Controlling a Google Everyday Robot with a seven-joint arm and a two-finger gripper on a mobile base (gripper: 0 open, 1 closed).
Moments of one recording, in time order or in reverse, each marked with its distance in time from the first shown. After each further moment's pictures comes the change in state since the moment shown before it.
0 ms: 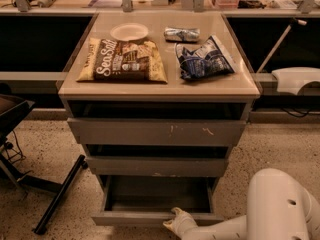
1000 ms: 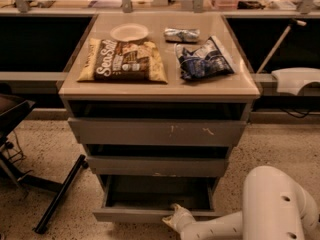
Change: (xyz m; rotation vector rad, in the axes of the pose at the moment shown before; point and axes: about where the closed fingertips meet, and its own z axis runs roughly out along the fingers) arm -0.006 -0.010 0.017 -0.006 0.005 -0.008
